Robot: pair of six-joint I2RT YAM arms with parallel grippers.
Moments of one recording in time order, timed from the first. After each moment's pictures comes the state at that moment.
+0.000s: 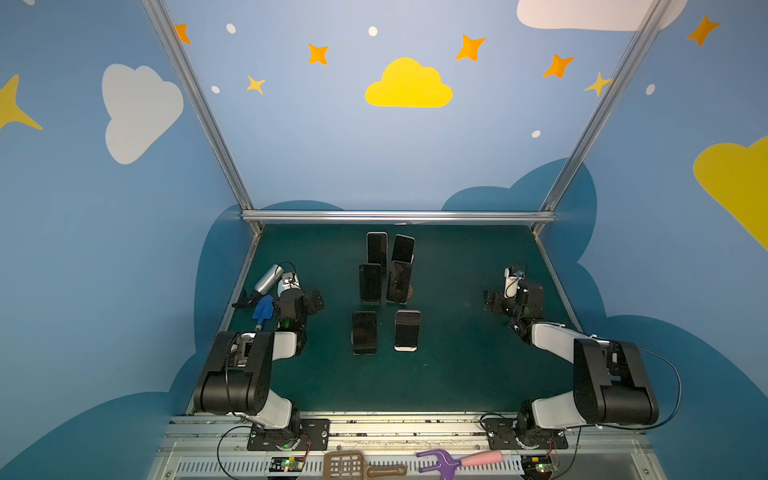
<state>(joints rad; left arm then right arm) 0.00 1.52 0.41 0.66 -0.21 -0.18 0.03 1.45 0.54 0.30 -0.05 0.05</state>
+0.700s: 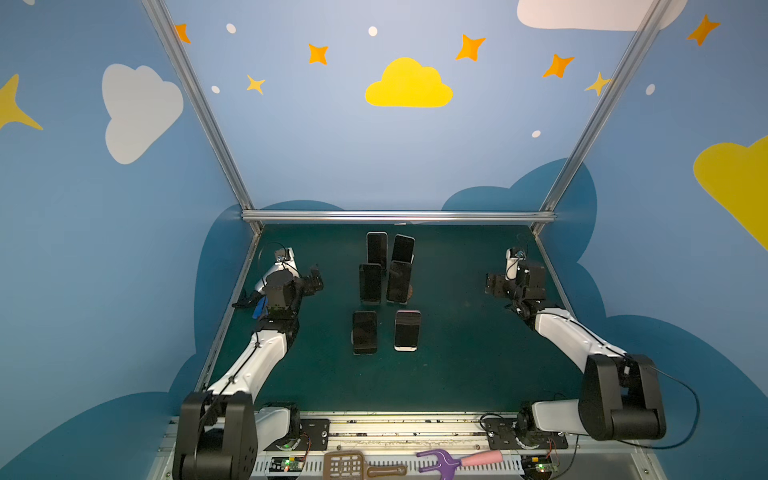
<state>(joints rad) -0.02 1.12 0.62 0.25 -0.07 -0.18 0.12 1.33 0.77 0.00 0.09 0.02</state>
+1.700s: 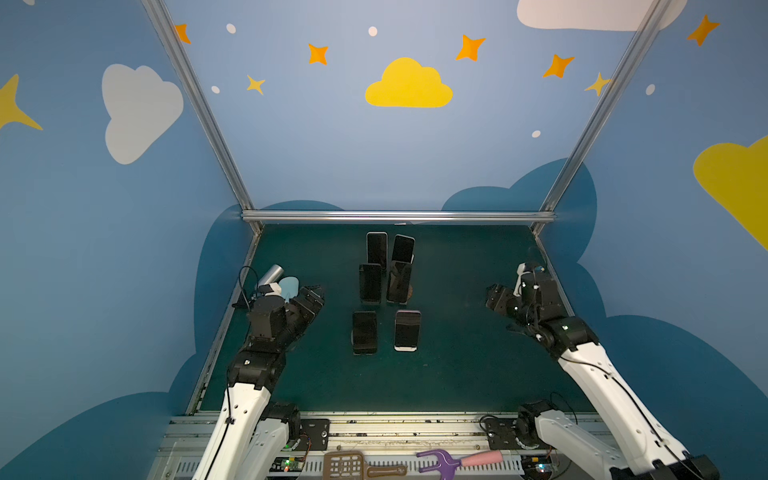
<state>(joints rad) -0.09 0.65 0.60 -0.40 0.21 -1.06 0.36 0.89 0.82 -0.59 0.13 0.56</state>
